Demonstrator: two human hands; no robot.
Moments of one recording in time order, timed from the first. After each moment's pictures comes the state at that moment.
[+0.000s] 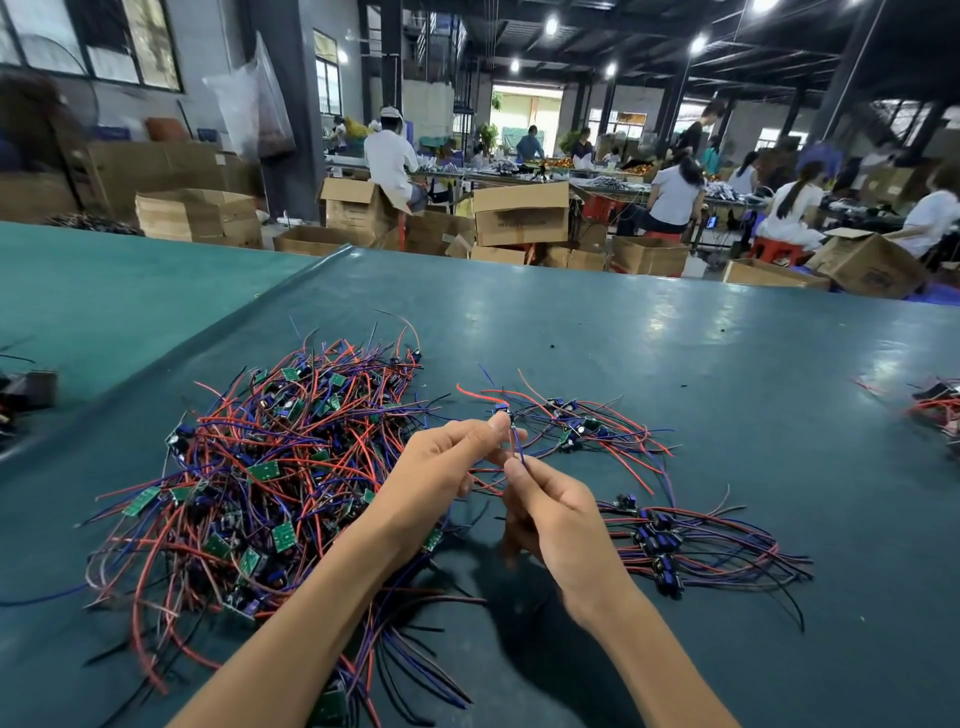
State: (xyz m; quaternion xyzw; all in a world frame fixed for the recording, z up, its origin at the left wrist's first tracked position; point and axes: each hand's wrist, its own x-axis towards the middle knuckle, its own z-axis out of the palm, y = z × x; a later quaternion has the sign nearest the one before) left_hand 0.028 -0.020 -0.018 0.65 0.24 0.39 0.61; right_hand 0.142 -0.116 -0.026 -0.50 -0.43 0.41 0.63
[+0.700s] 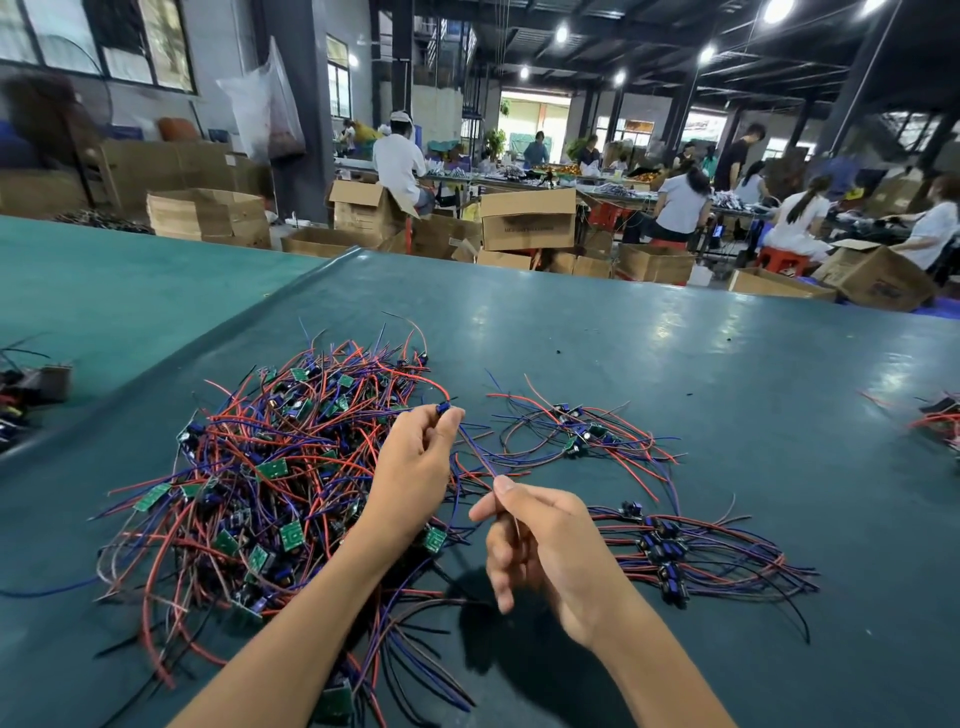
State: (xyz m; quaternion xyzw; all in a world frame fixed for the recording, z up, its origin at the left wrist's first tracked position) left_hand 0.022 -0.002 -0.029 0.66 0.39 0.50 0.41; right_hand 0.130 -0.127 -0.010 -0.51 -0.38 0.55 0.54
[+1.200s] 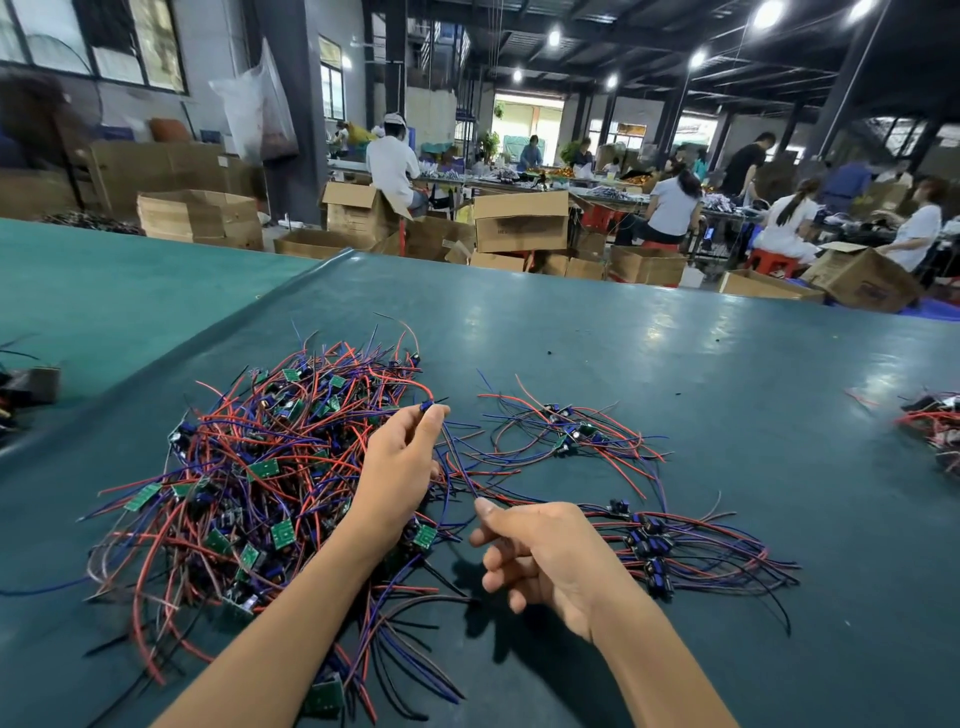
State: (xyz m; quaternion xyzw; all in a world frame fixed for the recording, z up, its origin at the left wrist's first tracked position) left_hand 0.025 0.010 -0.041 0.59 0.36 0.52 0.50; right_hand 0.140 -0.131 -0.012 -0.61 -0.34 0.54 0.46
